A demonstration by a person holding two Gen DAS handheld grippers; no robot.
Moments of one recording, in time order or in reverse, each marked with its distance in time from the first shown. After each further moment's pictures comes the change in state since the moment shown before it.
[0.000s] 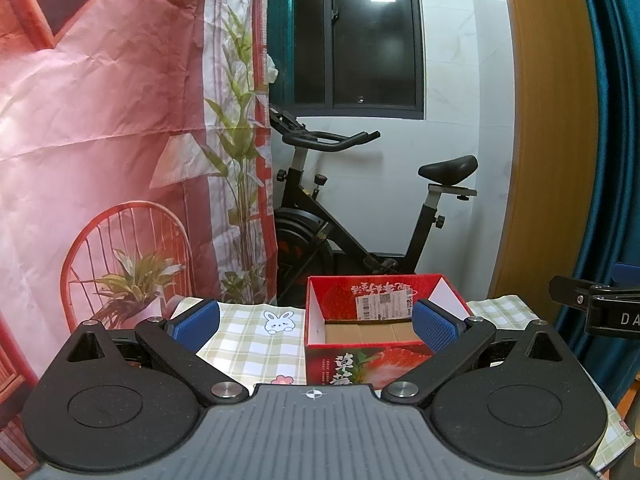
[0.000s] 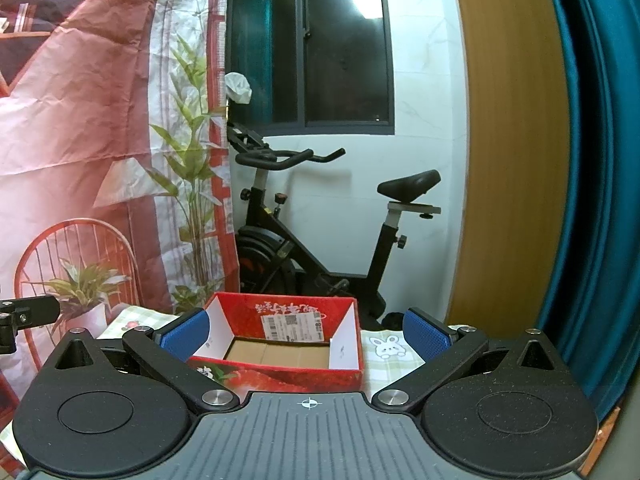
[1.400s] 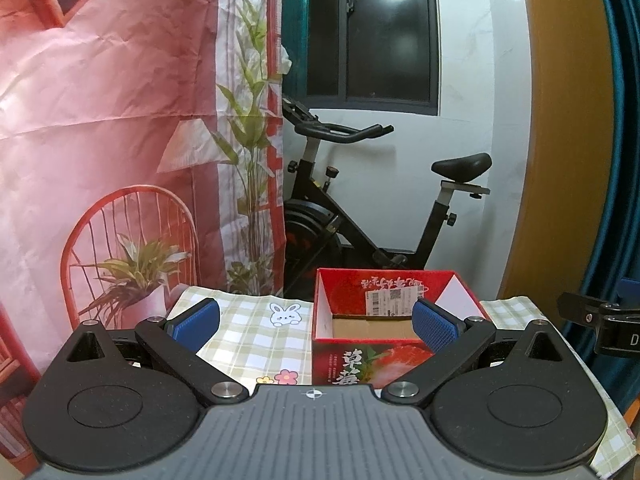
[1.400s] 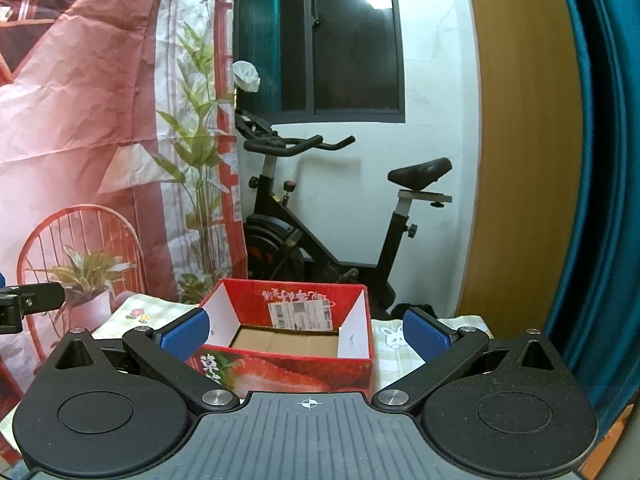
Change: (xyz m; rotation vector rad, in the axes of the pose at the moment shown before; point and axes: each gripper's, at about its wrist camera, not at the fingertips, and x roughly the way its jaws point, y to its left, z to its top) left arm 0.019 0.009 -0.005 -0.034 0.021 0.020; right arm 0.016 0.005 -0.004 -0.005 0.034 0.028
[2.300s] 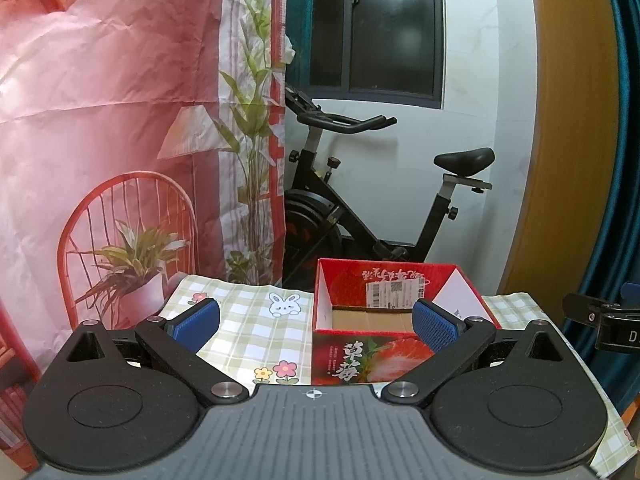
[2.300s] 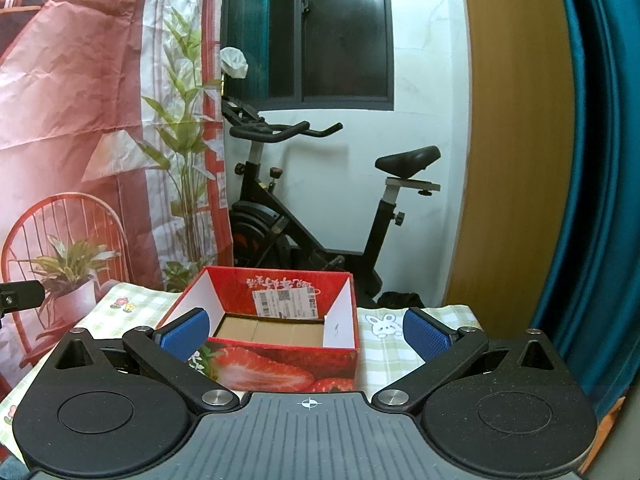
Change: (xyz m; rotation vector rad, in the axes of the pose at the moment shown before) left arm 0.008 0.003 -0.004 -0.020 0.030 -0.006; right arm 0.013 -0.003 -0.007 0.001 0.035 -0.042
